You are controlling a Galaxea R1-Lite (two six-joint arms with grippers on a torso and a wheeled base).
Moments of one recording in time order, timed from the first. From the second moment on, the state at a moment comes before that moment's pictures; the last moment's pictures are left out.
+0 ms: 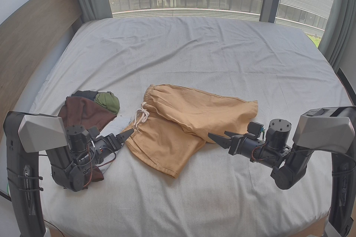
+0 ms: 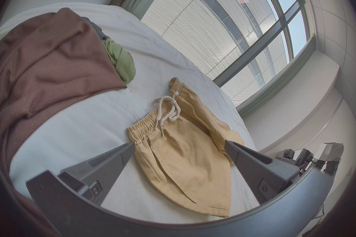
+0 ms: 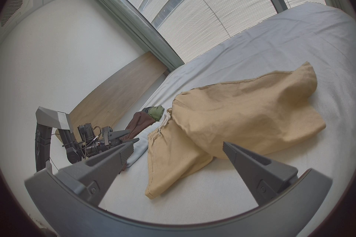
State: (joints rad) left arm -0.14 2.40 -0.62 -1.55 -0.34 -0.59; right arm 0.39 2.35 -0.68 -1.54 0.38 0.45
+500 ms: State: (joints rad) left arm -0.14 2.45 -0.65 -1.55 -0.34 -0.59; right arm 0.45 2.45 -0.71 -1.54 0.38 0.47
